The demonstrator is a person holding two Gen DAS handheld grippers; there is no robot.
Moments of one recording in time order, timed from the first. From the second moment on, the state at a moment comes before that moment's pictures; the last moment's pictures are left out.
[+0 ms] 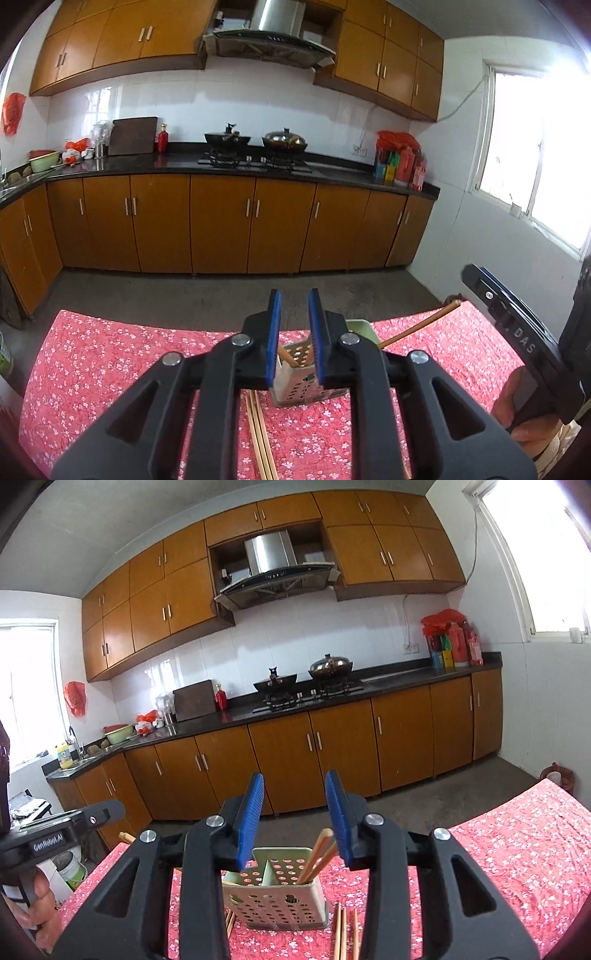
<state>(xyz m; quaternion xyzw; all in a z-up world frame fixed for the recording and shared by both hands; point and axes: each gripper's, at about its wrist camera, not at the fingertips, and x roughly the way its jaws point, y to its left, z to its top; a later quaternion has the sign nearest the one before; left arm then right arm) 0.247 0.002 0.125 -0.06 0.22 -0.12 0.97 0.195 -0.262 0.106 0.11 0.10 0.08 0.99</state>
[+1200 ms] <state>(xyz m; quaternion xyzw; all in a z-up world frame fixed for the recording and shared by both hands) 0.178 0.023 -0.084 -0.08 0.42 -0.10 0.90 0.186 -0.287 -0.113 0.08 0.43 0.02 0.90</state>
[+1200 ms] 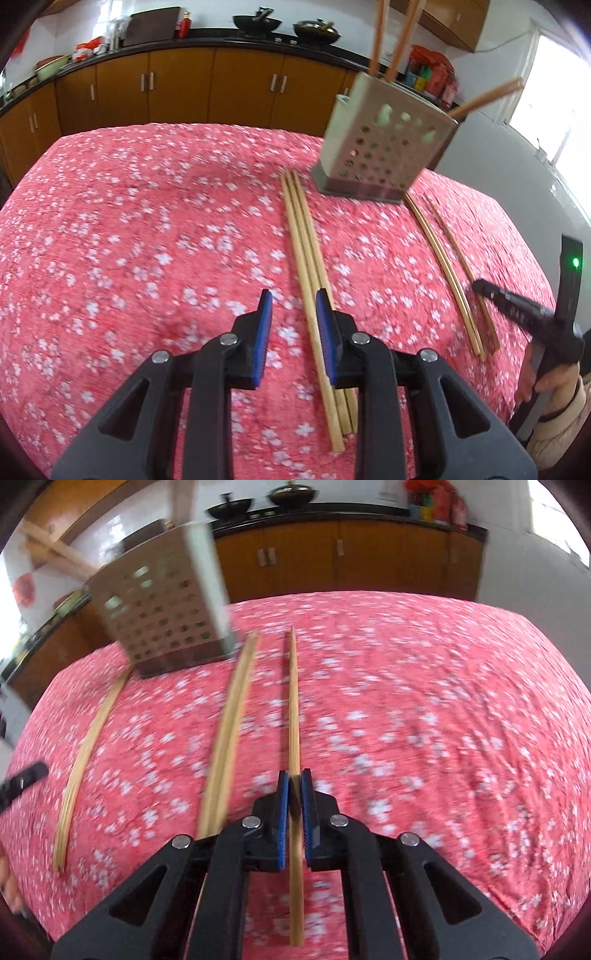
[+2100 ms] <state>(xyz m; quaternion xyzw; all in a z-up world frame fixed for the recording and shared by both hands) 0.213 0.028 -0.102 -0.04 0.44 -0.02 0.89 0.180 -0.286 -0.112 0.04 0.42 0.02 0.90</state>
